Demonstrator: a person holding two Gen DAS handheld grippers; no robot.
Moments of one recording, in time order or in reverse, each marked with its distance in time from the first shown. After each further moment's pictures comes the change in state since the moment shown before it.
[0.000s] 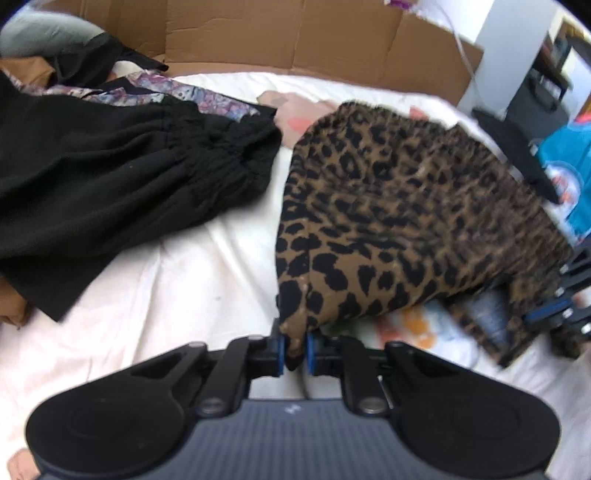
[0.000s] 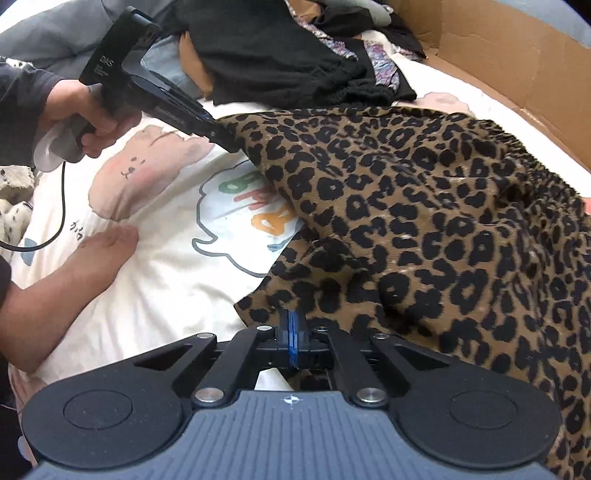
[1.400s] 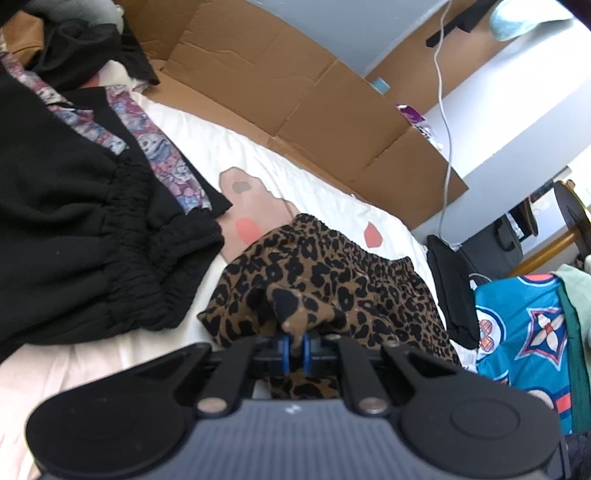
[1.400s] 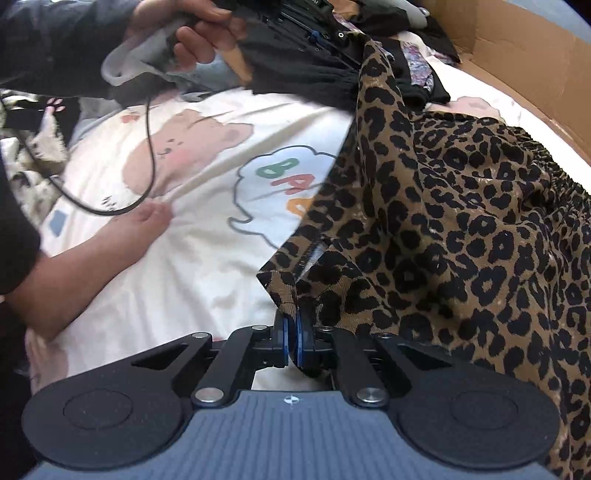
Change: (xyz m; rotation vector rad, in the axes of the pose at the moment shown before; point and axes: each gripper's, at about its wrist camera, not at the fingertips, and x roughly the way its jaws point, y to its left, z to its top) left arm 0.005 0.010 0.090 -0.339 -0.131 -0.271; right arm -0.012 0.004 -0.013 -0.077 0.026 0.106
